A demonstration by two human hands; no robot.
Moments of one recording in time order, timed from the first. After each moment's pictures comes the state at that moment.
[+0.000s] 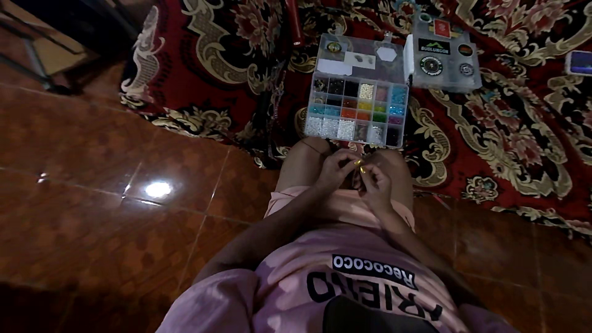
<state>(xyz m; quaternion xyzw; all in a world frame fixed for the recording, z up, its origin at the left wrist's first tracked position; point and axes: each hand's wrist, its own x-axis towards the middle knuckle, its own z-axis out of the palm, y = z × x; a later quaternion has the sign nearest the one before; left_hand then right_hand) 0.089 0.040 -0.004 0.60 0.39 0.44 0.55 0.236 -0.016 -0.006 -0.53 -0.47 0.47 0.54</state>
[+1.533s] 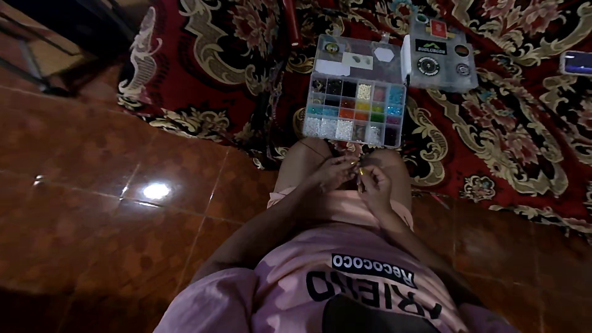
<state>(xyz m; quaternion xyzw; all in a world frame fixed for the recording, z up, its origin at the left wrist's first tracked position) 0.084 0.046 0.023 0.26 0.39 0.27 0.84 0.237 -0.018 -0.007 -0.50 -0.47 0.45 0.57</state>
